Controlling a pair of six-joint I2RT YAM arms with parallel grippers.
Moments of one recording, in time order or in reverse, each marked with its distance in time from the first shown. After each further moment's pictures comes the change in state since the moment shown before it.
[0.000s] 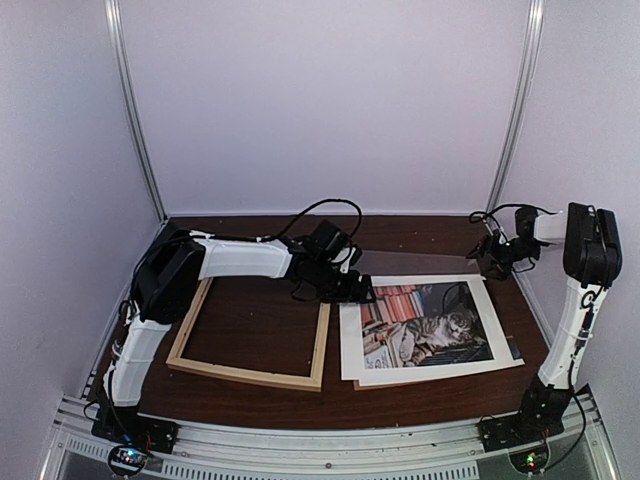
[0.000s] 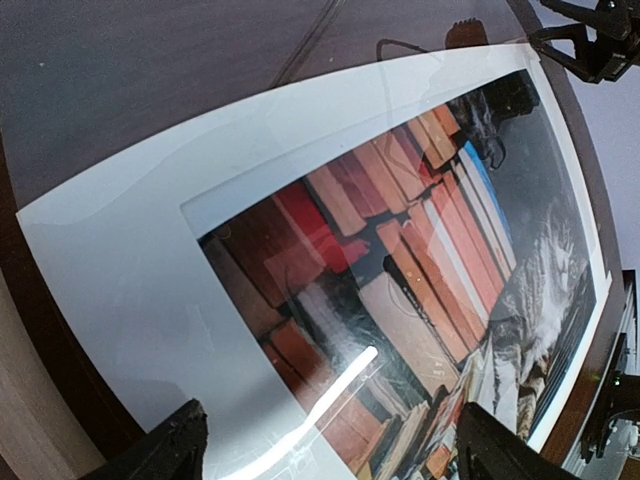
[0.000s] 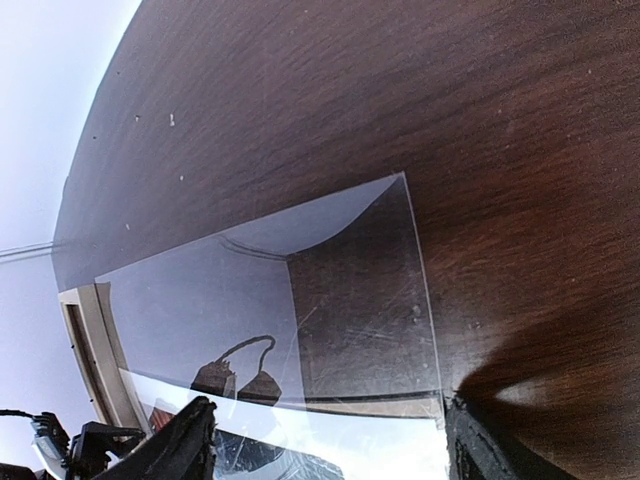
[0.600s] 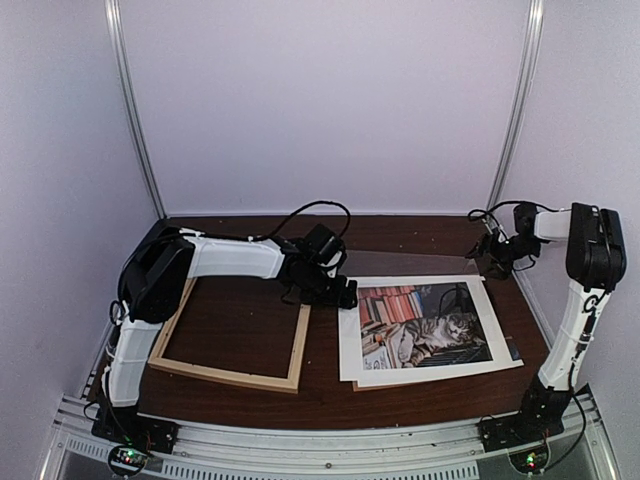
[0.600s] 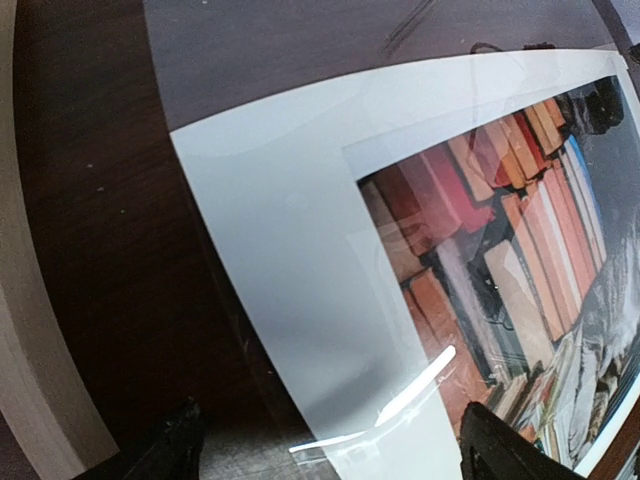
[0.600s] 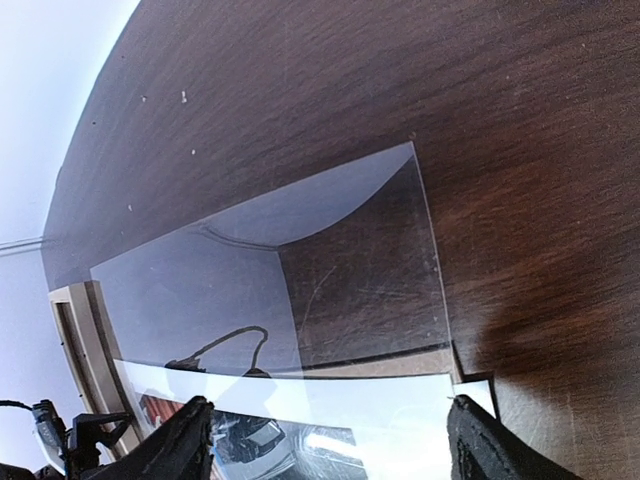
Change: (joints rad) left arm -0.001 -0.069 -0.087 -0.079 -0.174 0.011; right arm 0.022 -0.064 -0.029 -0.039 0.039 0.000
